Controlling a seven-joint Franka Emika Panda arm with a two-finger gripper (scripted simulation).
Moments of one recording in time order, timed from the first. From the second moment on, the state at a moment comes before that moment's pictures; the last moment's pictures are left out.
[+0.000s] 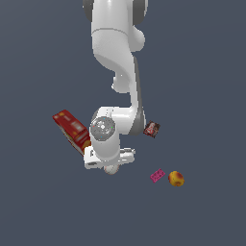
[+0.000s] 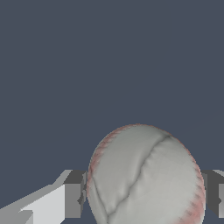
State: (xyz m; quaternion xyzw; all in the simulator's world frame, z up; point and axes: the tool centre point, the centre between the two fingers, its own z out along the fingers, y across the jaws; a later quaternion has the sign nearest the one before) arm 0.101 -0.054 0.049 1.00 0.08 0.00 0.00
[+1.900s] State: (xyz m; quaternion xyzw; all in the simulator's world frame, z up) arm 0.044 -0.065 0.313 1.00 0.08 0.00 0.00
